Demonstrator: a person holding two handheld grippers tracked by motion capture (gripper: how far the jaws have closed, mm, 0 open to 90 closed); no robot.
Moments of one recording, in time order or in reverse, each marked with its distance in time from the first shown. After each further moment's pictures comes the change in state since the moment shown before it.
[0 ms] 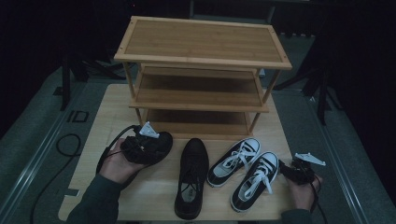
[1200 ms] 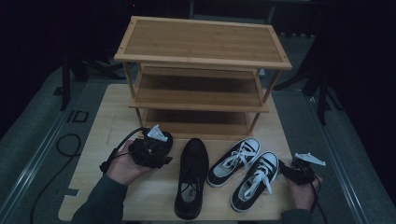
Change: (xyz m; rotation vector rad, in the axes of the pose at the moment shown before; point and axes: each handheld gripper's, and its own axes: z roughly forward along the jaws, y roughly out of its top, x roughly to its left) left arm -0.016 0.010 0.006 0.003 -0.074 0.036; right arm 0.000 0.000 0.000 0.000 0.000 0.000
